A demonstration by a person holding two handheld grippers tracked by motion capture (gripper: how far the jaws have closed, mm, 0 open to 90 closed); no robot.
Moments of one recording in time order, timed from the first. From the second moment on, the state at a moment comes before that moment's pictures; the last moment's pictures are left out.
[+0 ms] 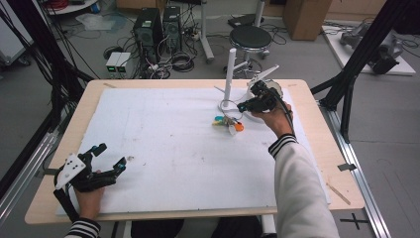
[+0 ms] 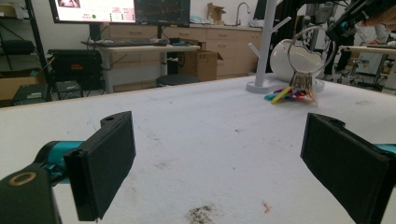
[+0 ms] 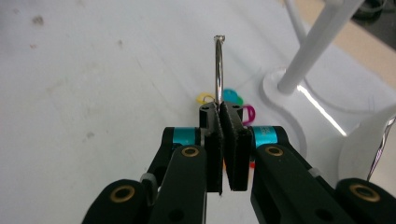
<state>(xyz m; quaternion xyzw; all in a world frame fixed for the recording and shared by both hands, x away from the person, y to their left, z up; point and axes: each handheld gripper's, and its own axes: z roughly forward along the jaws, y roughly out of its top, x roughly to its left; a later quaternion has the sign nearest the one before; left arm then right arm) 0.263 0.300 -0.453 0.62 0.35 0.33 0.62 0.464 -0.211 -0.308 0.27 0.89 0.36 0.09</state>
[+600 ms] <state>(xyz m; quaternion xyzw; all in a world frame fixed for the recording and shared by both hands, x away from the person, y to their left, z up) 0.263 0.300 -0.453 0.62 0.35 0.33 0.62 0.473 -0.208 -0.293 0.28 0.85 0.43 0.13</state>
